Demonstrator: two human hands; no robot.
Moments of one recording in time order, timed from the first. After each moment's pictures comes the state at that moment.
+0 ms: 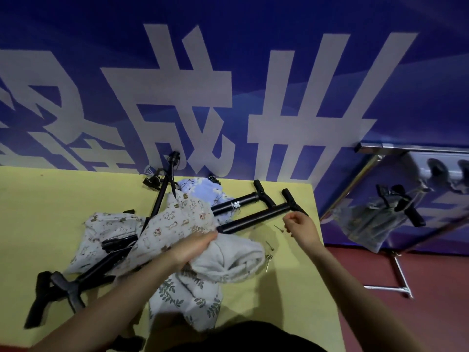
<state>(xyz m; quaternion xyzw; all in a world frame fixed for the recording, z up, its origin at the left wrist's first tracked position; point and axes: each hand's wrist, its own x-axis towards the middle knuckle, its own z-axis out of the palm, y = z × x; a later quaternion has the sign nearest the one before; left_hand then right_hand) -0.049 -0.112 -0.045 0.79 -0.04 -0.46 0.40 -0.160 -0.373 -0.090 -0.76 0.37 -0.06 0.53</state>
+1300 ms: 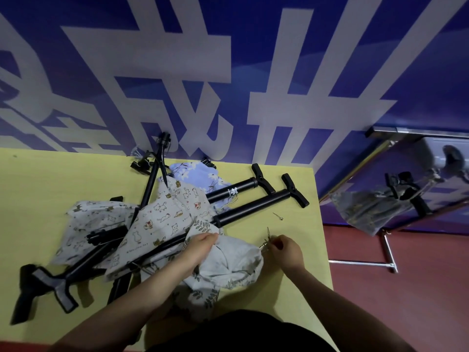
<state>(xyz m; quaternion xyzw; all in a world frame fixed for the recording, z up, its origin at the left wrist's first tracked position) -0.054 -0.123 -0.131 0.78 0.03 -0.41 0.47 -0.187 -0.334 -0.188 -0.82 0.41 0.07 0.38</state>
